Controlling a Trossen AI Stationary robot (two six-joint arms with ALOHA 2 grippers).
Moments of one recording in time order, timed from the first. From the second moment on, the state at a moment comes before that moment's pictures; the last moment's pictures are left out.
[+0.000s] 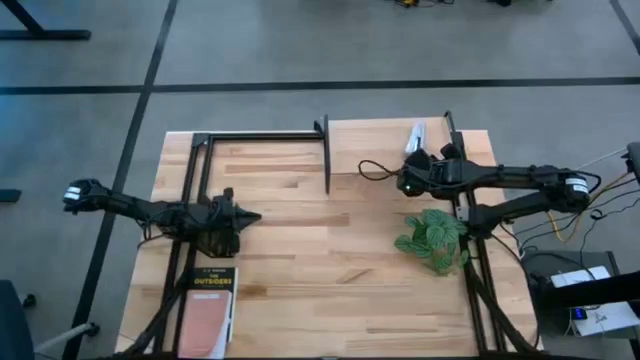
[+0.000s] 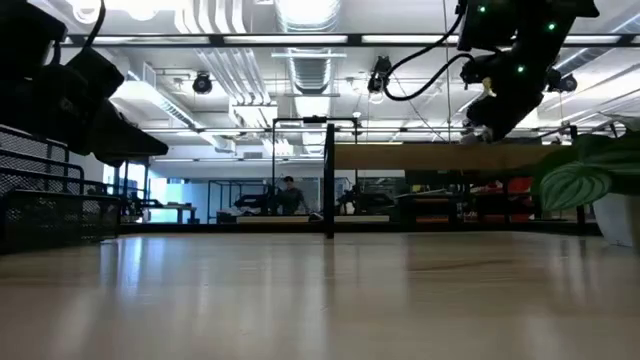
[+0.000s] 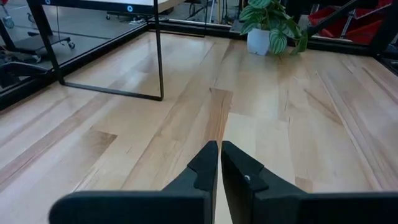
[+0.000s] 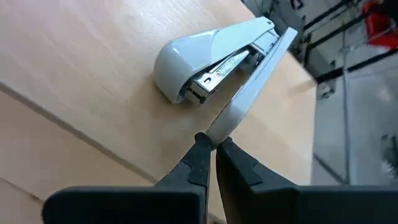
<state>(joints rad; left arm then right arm) -0.21 0.39 0.02 0.07 -0.41 -0.20 -0.22 1.15 0.86 -1.01 0.82 0.60</state>
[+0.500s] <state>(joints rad) -0.21 0.39 0.02 0.07 -0.41 -0.20 -0.21 1.13 0.85 -1.02 0.80 0.85</state>
